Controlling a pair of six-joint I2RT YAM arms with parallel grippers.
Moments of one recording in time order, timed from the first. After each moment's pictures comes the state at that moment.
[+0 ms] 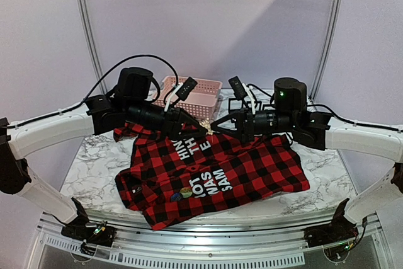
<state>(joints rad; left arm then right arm) -0.81 1.42 1.18 -0.20 0.75 -0.24 0.85 1.39 1.02 0.18 -0.63 0.47</state>
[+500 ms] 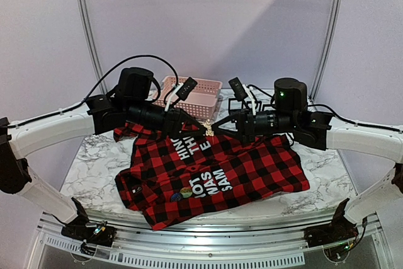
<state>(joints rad) -0.81 1.42 1.18 -0.21 0.73 -0.24 0.85 1.38 1.02 0.15 -0.63 0.45</state>
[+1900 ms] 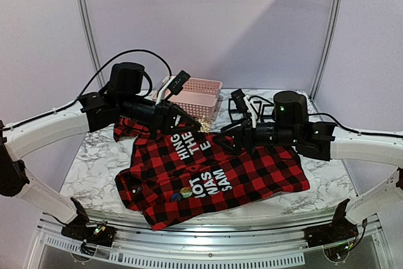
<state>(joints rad) -0.77 1.38 1.19 -0.18 0.91 -0.25 0.92 1.32 0.93 0.11 -0.35 0.35</state>
